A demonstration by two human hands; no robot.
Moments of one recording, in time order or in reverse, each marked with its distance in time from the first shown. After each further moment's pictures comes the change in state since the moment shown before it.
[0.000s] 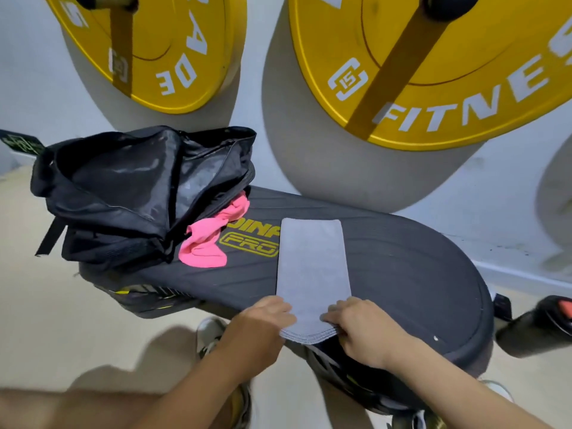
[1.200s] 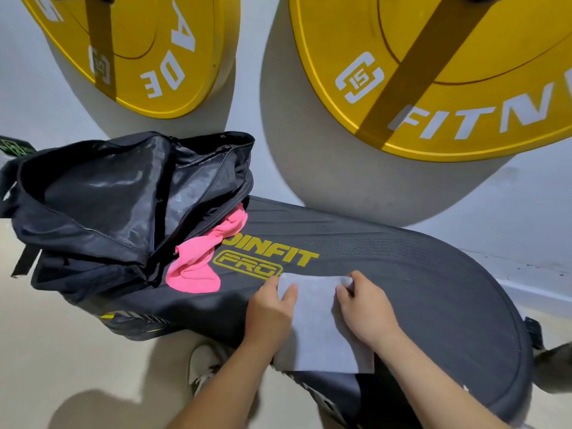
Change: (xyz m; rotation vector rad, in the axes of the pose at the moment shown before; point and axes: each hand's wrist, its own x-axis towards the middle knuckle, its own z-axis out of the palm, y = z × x) left_hand 0.094 -0.016 0.013 -0.666 0.362 -0.809; right_hand 0.077 0.027 -0.014 0.577 0.344 0.646
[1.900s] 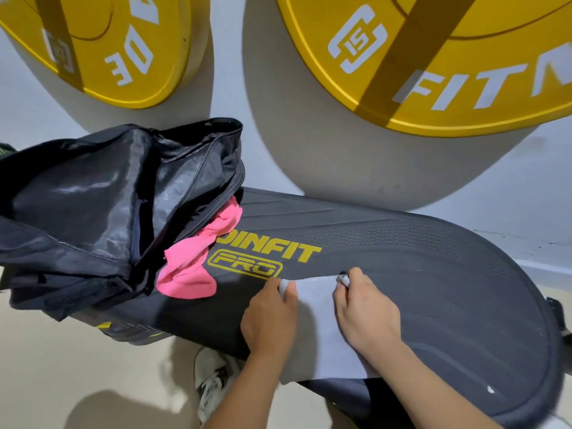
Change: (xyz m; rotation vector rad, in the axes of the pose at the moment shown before) left_hand 0.006 0.005 0.011 0.498 0.054 -0.104; right_hand 0.006 0.005 0.029 -0.213 0.079 0.008
